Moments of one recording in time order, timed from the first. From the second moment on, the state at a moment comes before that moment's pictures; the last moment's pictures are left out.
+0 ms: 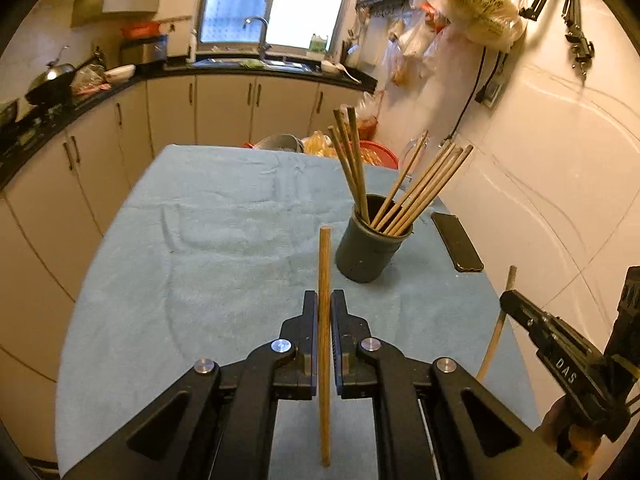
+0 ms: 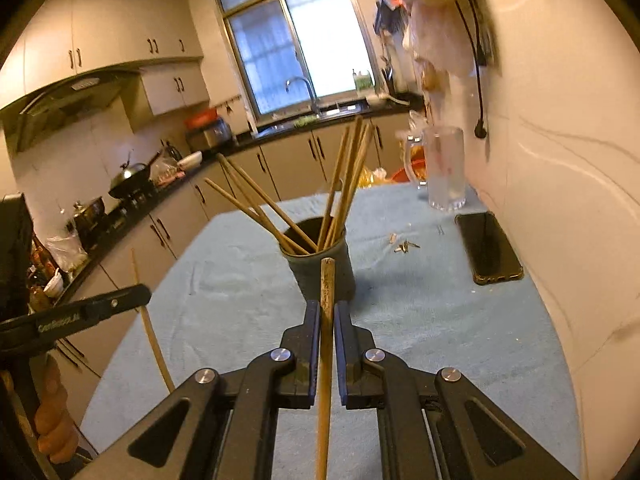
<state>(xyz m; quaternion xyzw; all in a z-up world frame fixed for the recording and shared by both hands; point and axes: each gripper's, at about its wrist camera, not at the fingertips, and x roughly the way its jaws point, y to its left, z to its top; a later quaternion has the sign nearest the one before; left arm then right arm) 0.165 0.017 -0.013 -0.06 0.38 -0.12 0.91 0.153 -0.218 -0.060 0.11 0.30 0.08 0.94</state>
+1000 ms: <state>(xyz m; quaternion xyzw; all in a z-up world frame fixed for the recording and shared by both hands) 0.133 0.004 0.065 -0.08 0.27 -0.13 0.95 0.080 -0.240 0.022 0.15 0.17 0.08 0.97</state>
